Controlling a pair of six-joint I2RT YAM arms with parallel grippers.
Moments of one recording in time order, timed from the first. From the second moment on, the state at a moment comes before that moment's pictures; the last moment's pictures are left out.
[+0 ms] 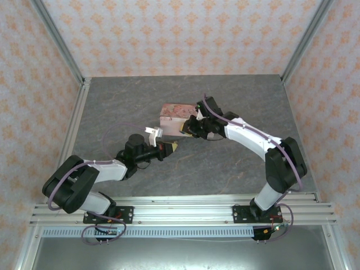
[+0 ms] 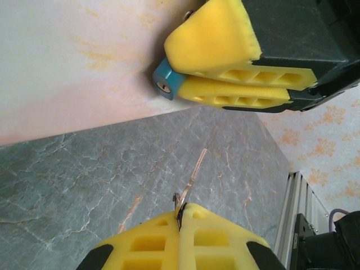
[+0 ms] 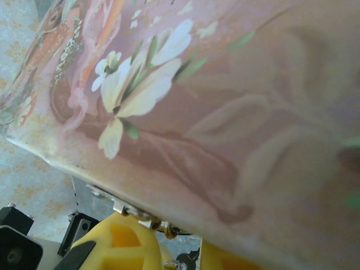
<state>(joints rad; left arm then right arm) -0.49 1.43 0.37 0.75 0.52 -0.62 0.58 1.64 1.21 -0.45 -0.42 0.91</state>
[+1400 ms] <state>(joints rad) -0.44 1.51 0.44 0.76 0.52 -0.49 0.57 1.64 1.21 -0.42 -0.53 0.96</state>
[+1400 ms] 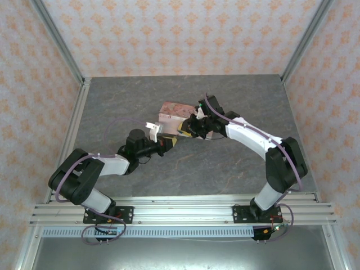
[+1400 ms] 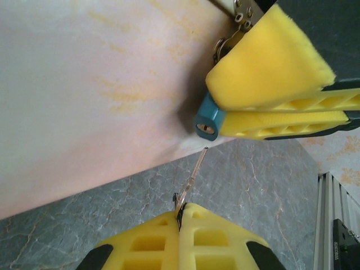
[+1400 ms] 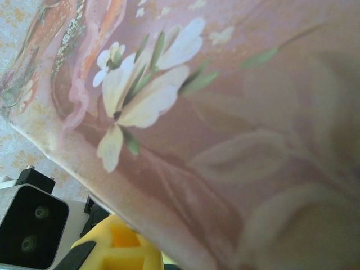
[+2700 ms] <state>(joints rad) -0.44 1.51 0.46 0.76 0.50 -0.46 0.57 1.63 1.21 -0.41 -0.54 0.98</state>
